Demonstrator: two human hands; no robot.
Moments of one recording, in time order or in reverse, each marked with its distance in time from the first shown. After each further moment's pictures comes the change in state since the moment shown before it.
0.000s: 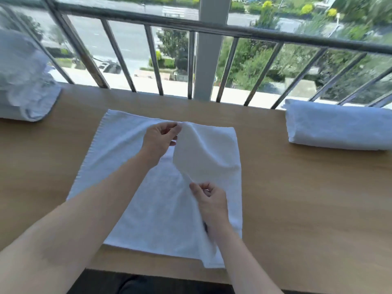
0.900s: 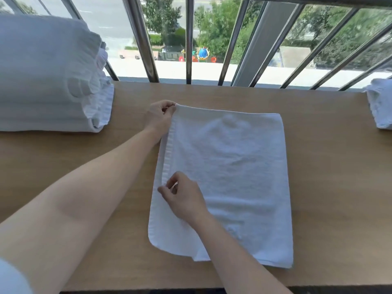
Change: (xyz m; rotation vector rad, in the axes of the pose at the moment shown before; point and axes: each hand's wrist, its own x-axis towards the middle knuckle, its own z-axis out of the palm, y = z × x) left_hand 0.152 -0.053 -0.245 0.436 0.019 0.047; right_hand 0.033 0.018 0.326 -0.643 -0.161 -0.127
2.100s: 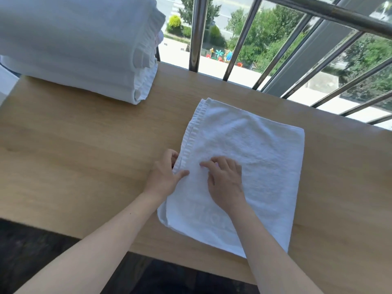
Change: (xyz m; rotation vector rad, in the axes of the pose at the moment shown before) left_hand -0.194 -0.058 -0.032 0.033 -0.043 -0.196; right_hand 0.004 0.035 -0.044 -0.687 0.295 -0.554
